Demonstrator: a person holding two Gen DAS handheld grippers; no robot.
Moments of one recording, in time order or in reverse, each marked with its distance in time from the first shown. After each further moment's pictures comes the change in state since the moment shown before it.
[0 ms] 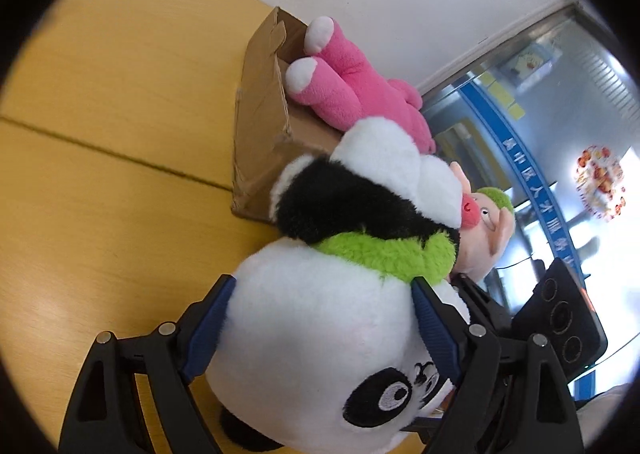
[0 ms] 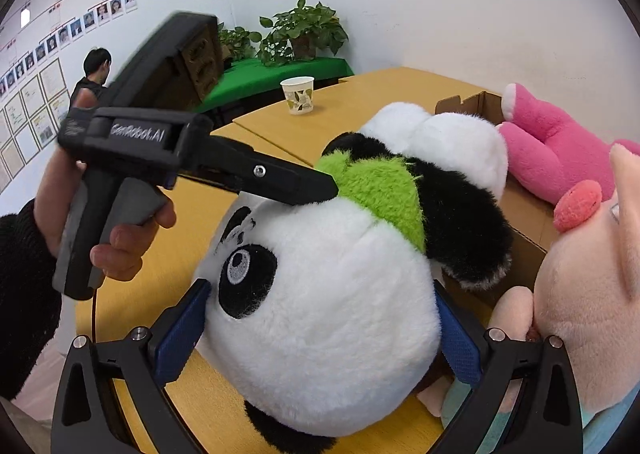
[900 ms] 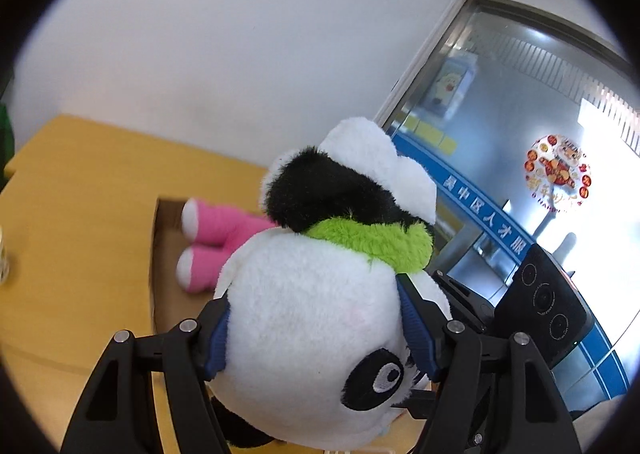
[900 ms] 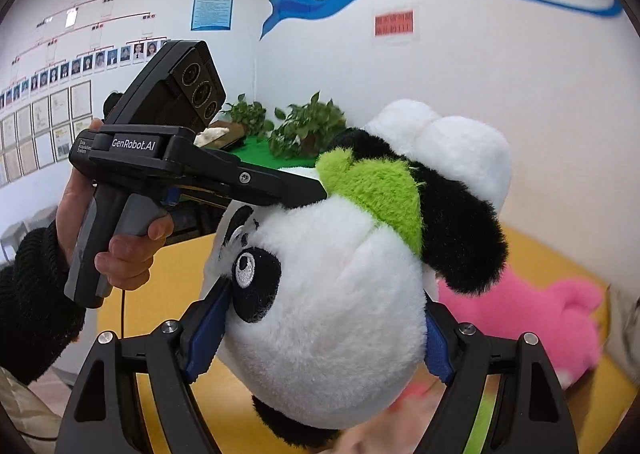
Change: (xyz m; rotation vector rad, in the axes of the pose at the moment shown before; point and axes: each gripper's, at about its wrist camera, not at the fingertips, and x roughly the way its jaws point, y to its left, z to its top) left arm -0.067 -0.204 0.123 0.329 -0.278 -0.009; right arm -0.138 -0.041 0.119 -0.165 -0.314 -0.053
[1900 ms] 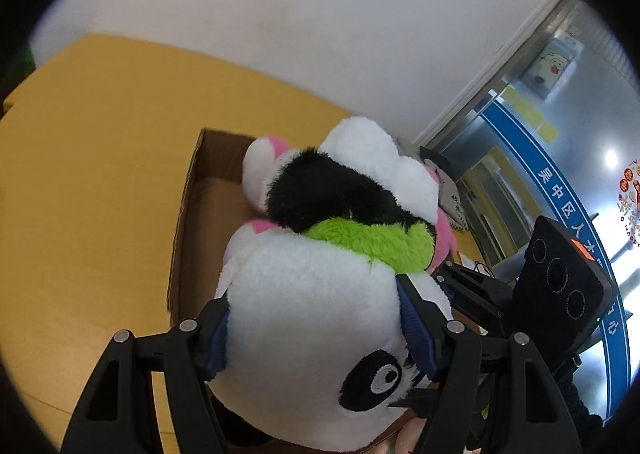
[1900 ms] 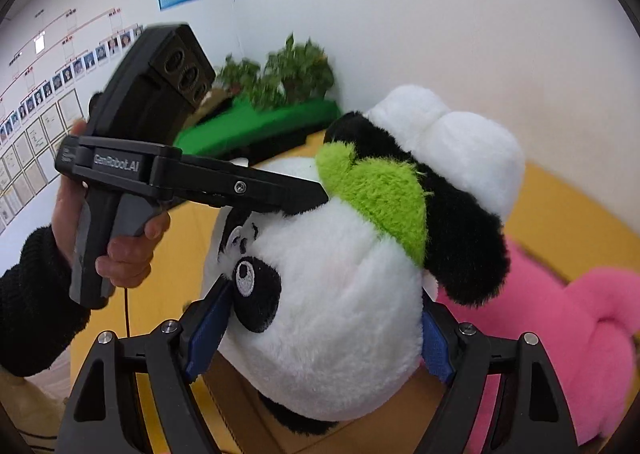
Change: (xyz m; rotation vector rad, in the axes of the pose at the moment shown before) left arm 0.153 0.125 -0.028 -0.212 0.228 0.197; right arm 0.138 -0.146 -0.049 0.186 0.279 0.197
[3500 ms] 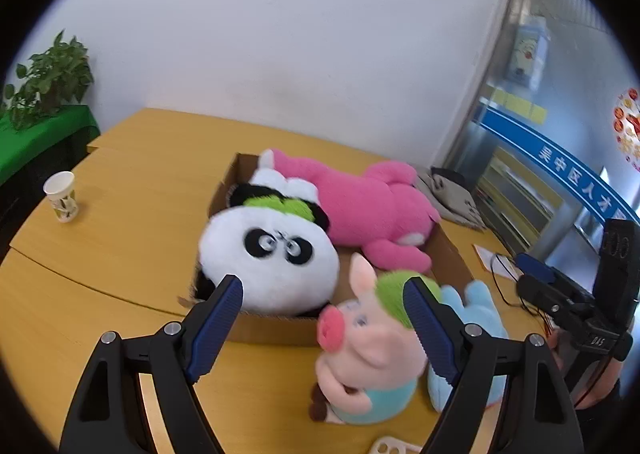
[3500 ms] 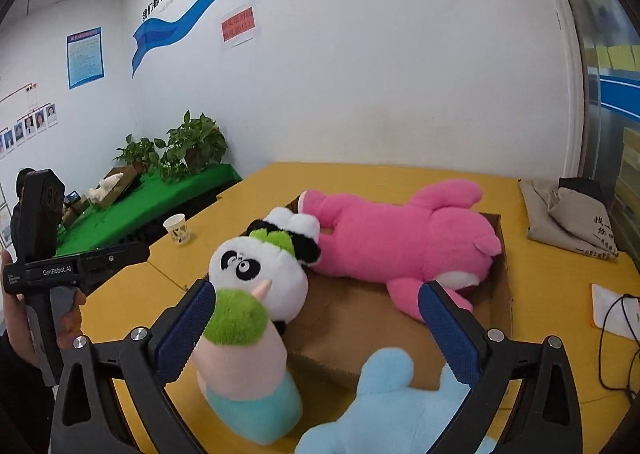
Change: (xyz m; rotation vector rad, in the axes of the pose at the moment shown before) left arm -0.117 -0.111 -0.165 0.169 -0.263 0.214; right arm -0.190 0.095 -0.121 0.261 -0.294 -0.404
